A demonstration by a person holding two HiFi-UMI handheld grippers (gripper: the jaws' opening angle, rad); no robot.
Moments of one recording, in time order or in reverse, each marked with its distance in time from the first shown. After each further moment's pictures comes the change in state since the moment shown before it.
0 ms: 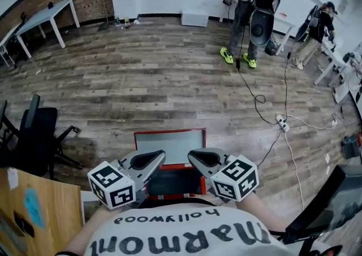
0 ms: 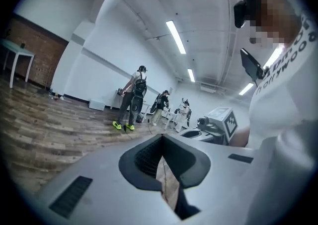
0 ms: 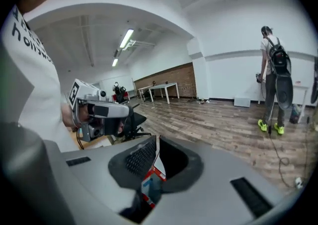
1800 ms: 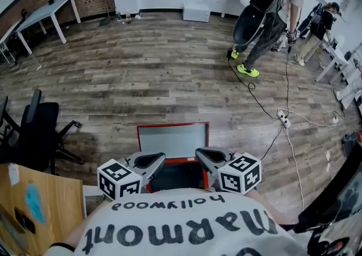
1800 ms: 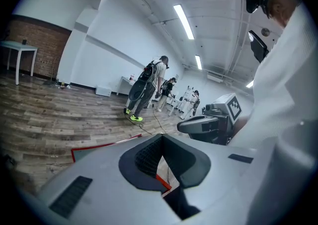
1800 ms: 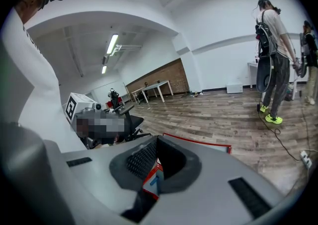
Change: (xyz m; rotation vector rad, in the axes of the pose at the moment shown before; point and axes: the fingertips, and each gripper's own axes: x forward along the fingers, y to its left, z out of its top) left arm -0.007 0.018 -0.059 -0.039 0.176 0.054; right arm 0.000 -0.010 -0.031 0.168 0.004 -0.028
